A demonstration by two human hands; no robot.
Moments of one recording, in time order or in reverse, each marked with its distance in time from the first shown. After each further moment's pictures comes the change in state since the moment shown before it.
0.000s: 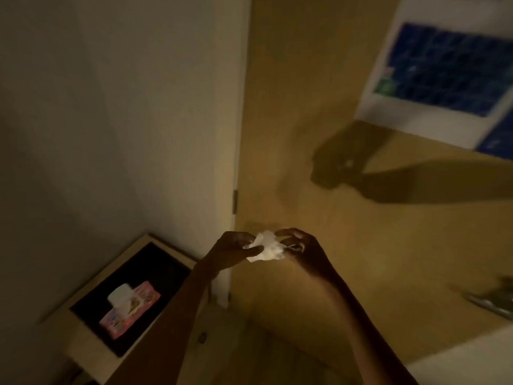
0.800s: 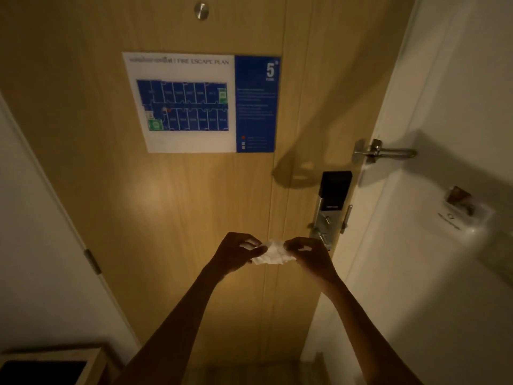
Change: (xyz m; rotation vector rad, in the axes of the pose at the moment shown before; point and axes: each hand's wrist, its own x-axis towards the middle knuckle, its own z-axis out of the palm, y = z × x) left_hand -0.019 0.171 0.273 0.205 -0.385 0.452; right_hand -0.206 0.070 -0.234 -0.040 0.697 0.118
